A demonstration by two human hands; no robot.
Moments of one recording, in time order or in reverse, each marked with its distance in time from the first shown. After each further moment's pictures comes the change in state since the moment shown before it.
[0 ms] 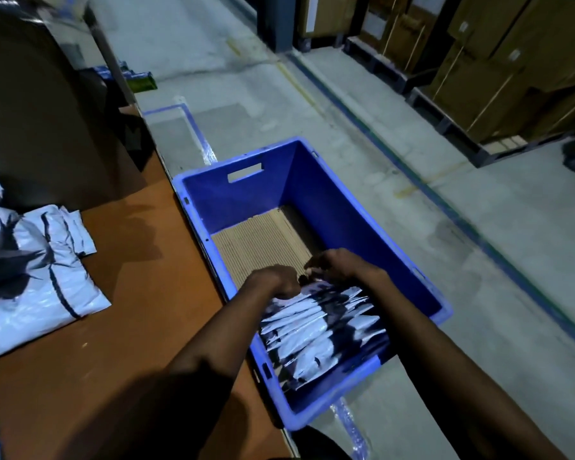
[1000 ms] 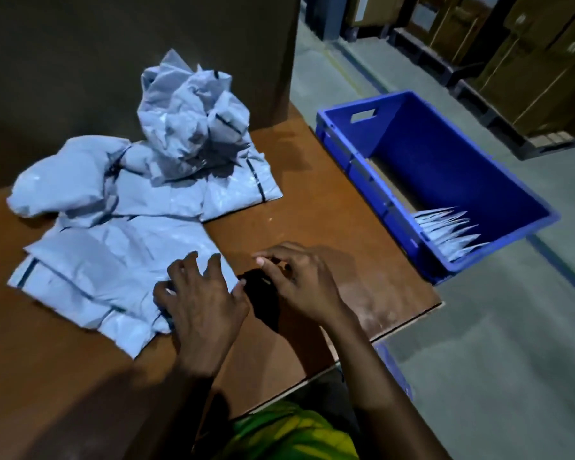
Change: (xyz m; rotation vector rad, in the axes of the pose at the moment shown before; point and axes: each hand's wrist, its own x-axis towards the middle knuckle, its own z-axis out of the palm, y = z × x) left_hand -0.334 -0.295 0.231 -0.052 1.103 -0.462; right_hand -0.137 -0.400 0.237 0.434 0.604 -0.462
